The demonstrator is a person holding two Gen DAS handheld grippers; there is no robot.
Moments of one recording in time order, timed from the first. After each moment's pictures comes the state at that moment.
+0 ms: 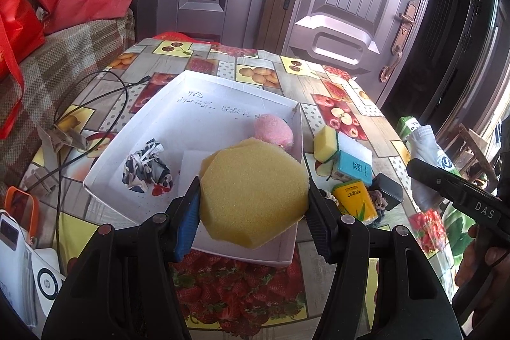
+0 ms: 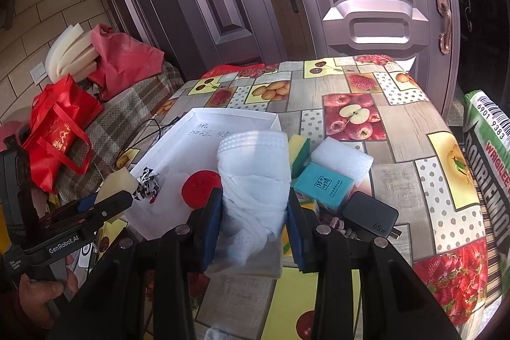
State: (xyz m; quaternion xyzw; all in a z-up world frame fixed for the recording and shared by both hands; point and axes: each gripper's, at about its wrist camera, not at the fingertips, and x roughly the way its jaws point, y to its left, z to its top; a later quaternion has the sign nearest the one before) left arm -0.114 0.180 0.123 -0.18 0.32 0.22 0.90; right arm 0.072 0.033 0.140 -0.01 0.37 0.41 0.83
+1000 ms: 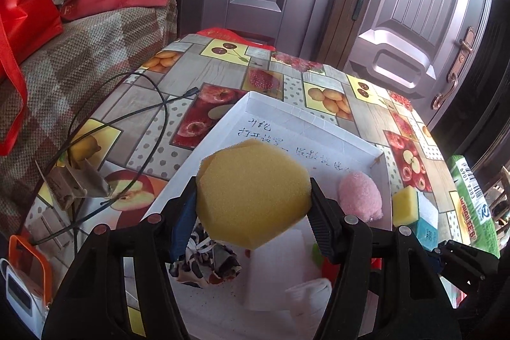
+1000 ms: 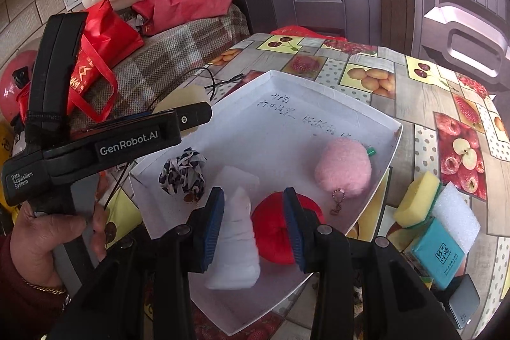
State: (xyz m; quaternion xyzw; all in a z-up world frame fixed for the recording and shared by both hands) left arm -0.065 0.301 0.102 -0.21 0.33 0.31 0.87; right arm 0.066 0.187 0.102 -0.13 0.39 0.52 0.75
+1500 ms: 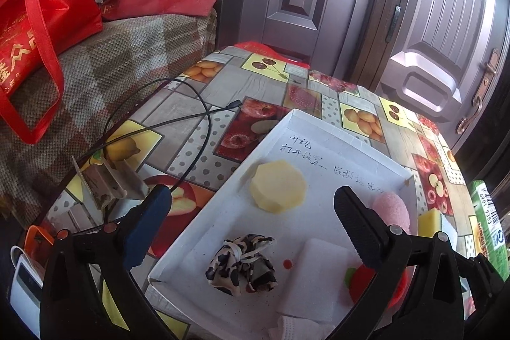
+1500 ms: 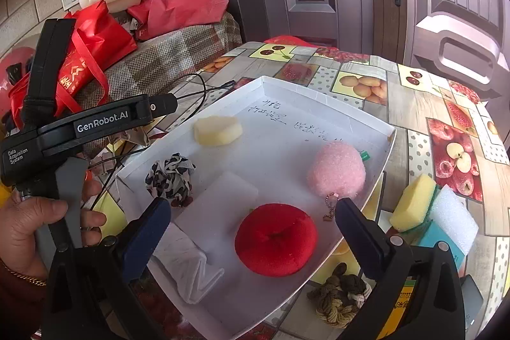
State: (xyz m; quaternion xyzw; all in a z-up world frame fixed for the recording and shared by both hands) left arm -0.090 0.313 0.105 -0.21 0.29 0.37 0.86; right arm 0.063 0.177 0.098 -0.12 0.36 0.50 0.78
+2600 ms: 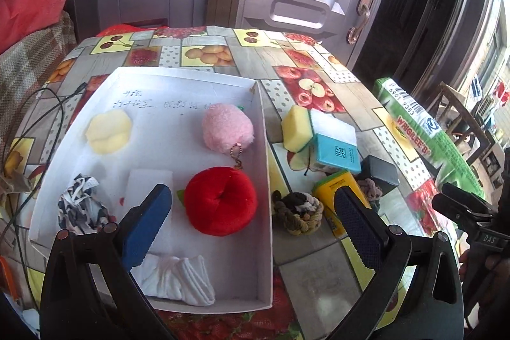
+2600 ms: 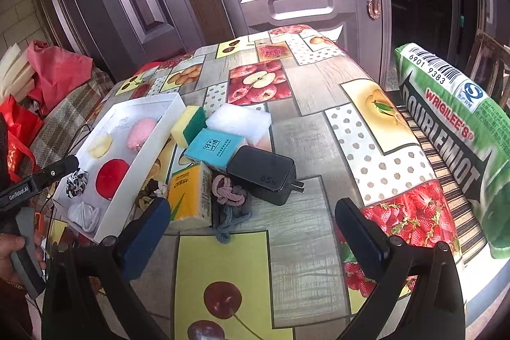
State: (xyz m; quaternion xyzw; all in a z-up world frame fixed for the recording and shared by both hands) left arm -0.031 0.171 0.094 -0.14 0.38 0.10 0.91; right arm 0.095 -0.054 0.092 0.01 0.41 0.27 0.87
